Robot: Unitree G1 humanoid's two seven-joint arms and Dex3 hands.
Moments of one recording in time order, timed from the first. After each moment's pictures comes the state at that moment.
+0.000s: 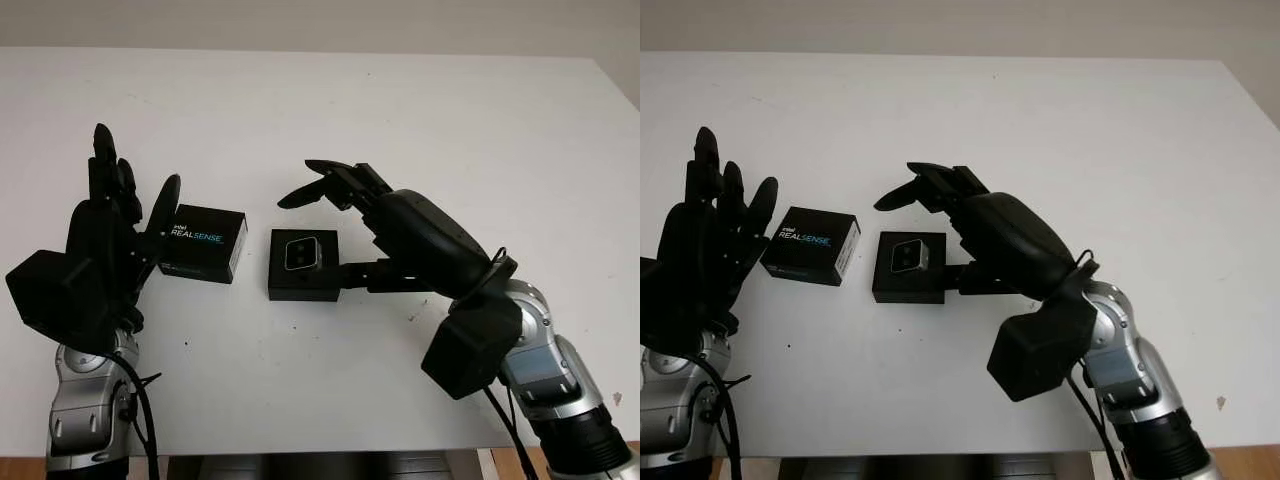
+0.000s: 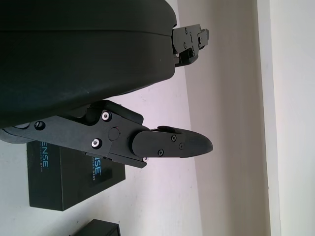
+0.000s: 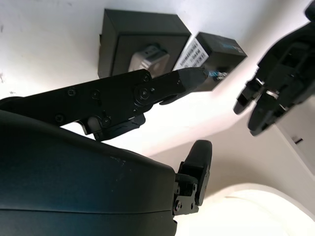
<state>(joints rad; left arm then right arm) -0.12 0.18 0.26 -0.24 -0.08 0.15 0.01 -0.31 -0.42 0.17 -0.22 -0.36 -0.28 0.33</state>
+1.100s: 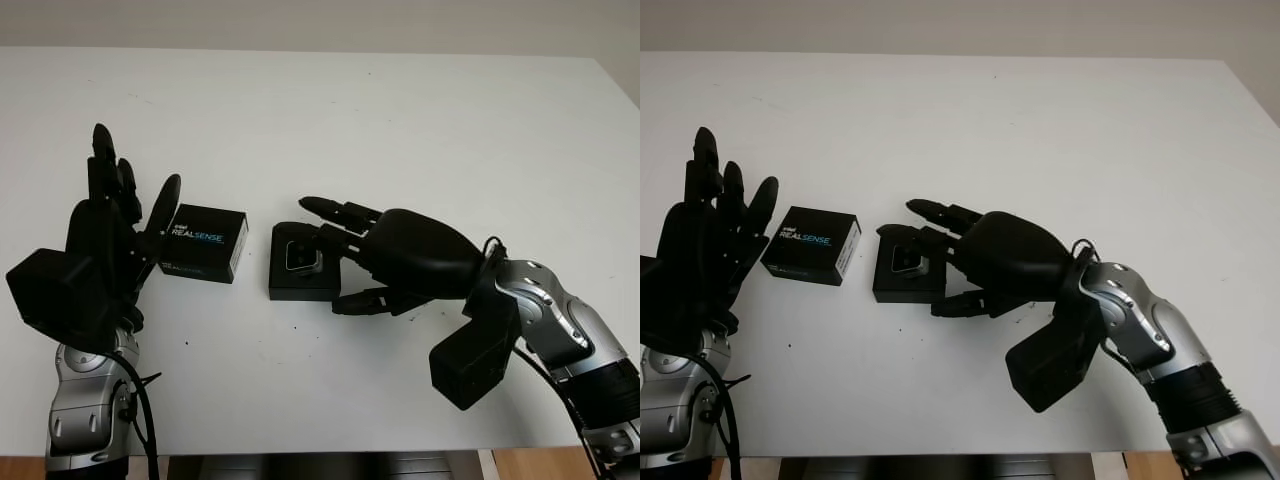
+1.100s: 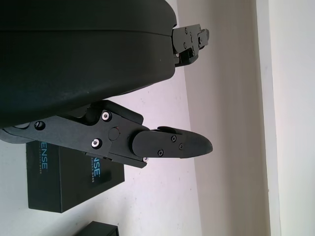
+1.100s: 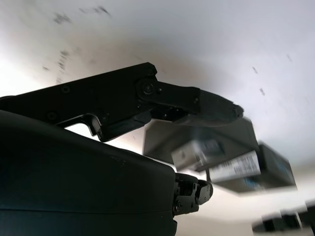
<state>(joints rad) -0.12 0.18 0.26 -0.25 -0.08 0.16 0.02 -0.46 -0.64 0.28 0.10 -0.62 -0.62 0.42</state>
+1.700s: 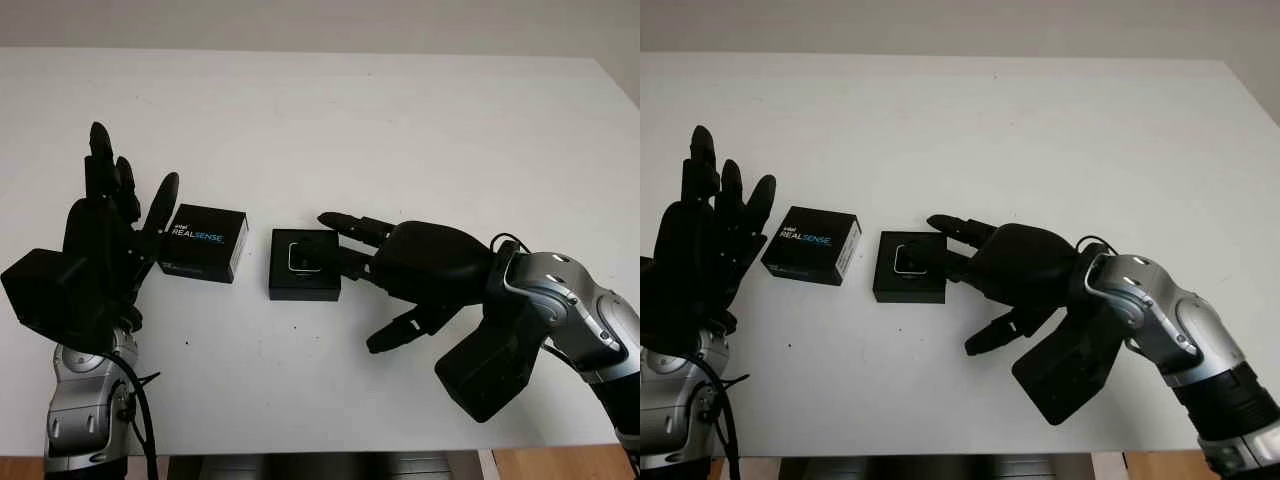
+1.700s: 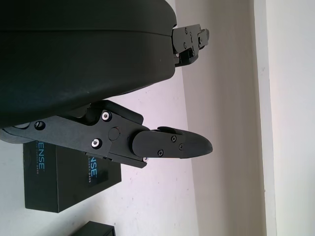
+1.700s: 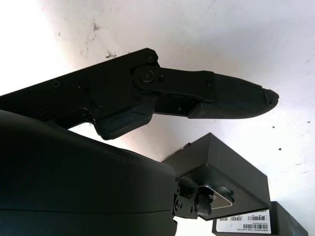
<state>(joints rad) -0.12 0.18 0.26 -0.26 -0.09 0.15 0.02 -0.43 -0.72 0.29 -0.10 -0.63 -0.49 0.65</state>
